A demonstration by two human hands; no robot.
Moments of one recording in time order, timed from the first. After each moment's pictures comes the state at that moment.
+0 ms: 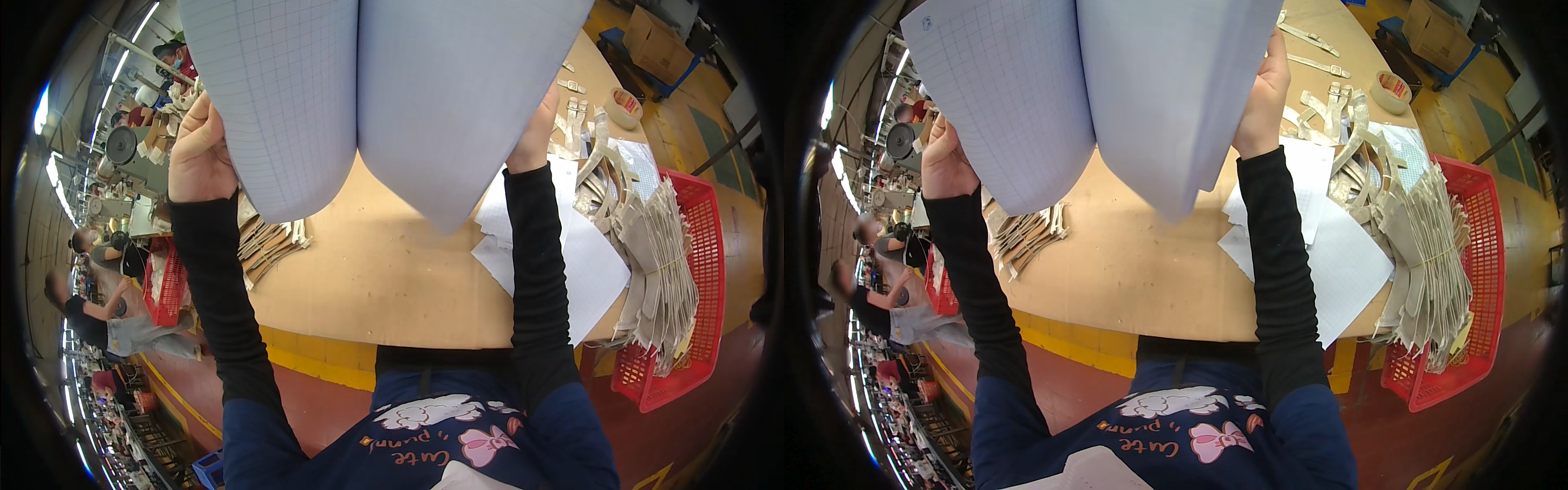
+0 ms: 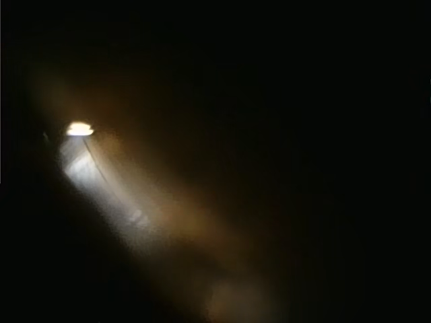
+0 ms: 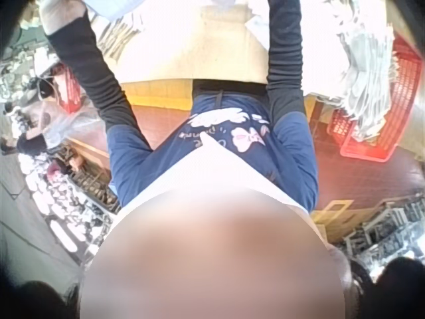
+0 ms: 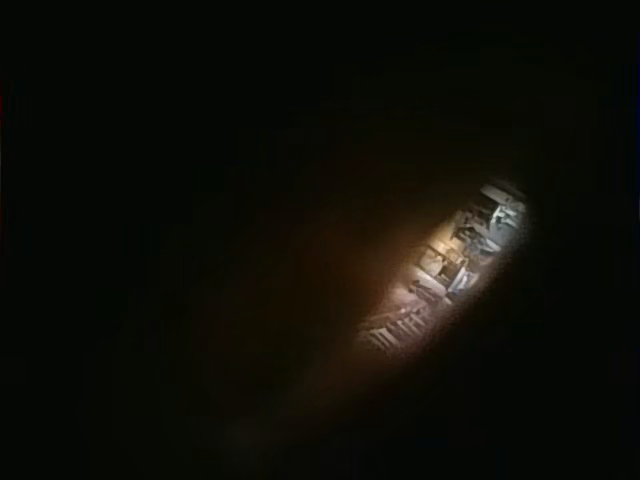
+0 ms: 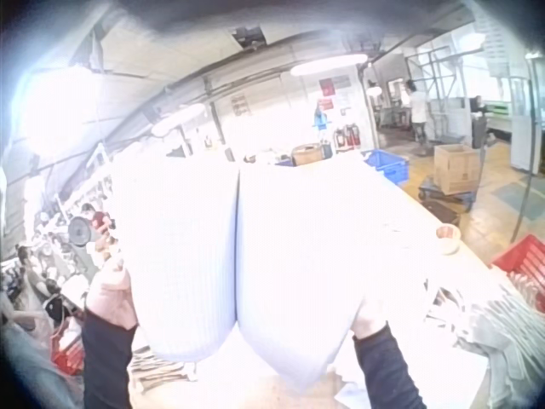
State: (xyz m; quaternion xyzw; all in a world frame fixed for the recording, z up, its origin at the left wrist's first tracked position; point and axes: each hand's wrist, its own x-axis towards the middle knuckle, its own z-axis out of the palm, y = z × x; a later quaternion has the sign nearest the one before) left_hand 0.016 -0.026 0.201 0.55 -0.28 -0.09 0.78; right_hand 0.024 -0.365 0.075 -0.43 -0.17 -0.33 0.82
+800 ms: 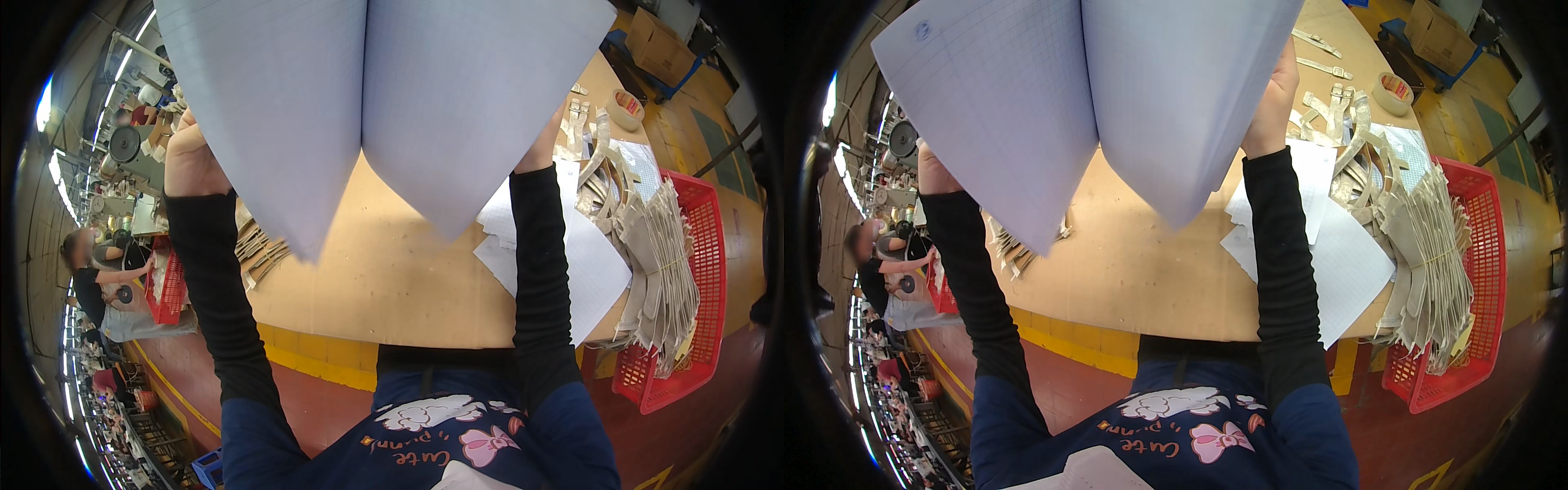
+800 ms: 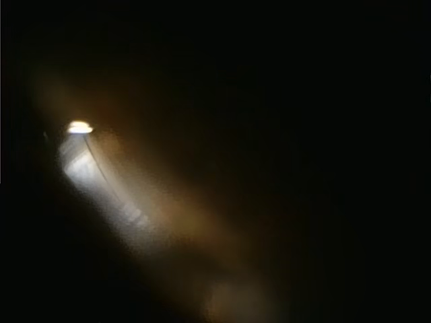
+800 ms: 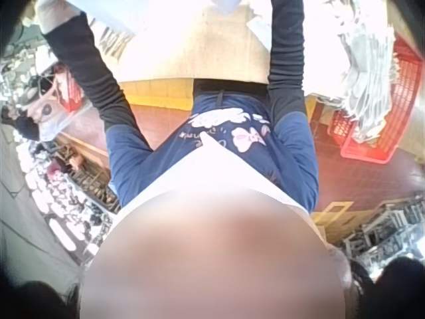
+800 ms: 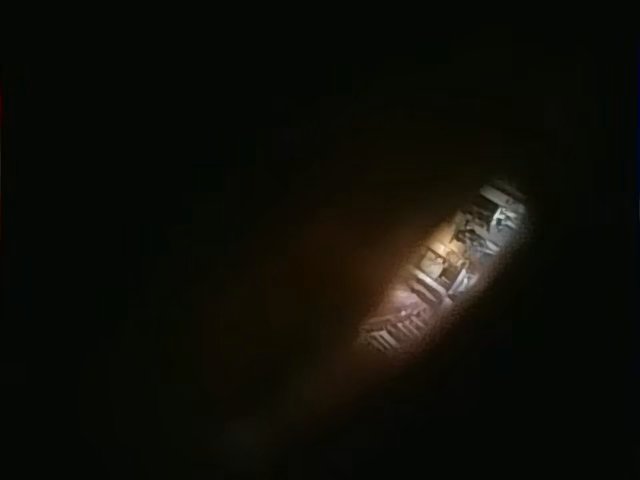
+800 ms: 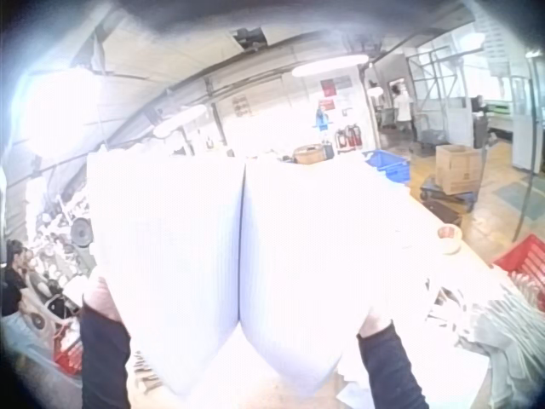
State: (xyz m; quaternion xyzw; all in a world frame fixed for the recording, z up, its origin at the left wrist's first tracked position) left_hand 0.012 -0.031 0.216 0.51 -0.31 -0.14 0.79; right_hand 0.021 -0.365 0.081 -0.46 -0.10 -0.37 0.80
